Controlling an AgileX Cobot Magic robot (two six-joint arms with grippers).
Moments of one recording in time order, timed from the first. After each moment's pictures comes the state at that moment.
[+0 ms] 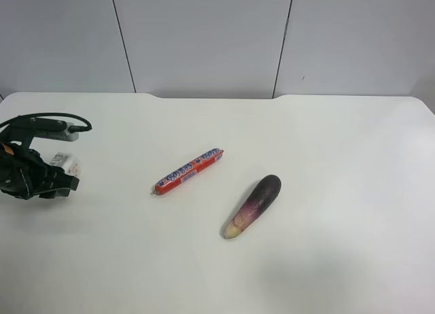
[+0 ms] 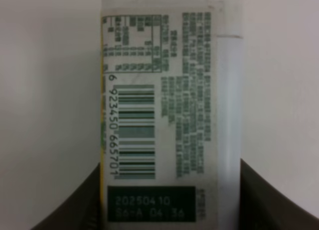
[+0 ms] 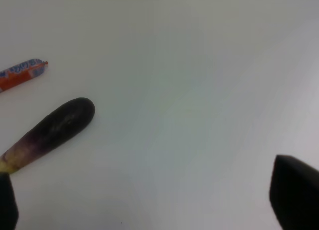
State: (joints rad) left arm -0.04 1.66 -0.55 -0.07 0.06 0.16; right arm 0.20 0.00 -0.51 0.01 1.07 0.01
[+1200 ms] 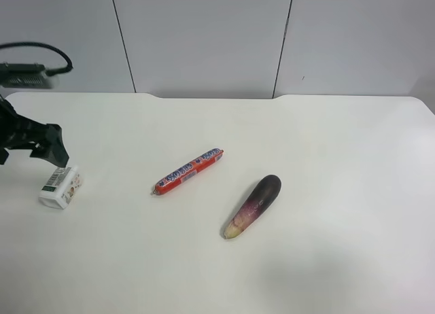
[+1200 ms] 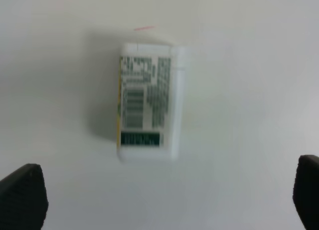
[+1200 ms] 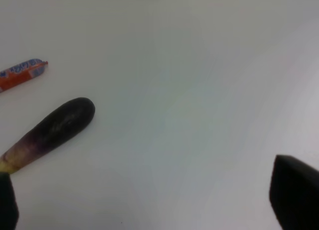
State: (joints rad) left arm -0.04 1.40 -0.87 -0.09 0.75 0.10; right arm 0.20 0.00 -0.51 0.01 1.07 0.01
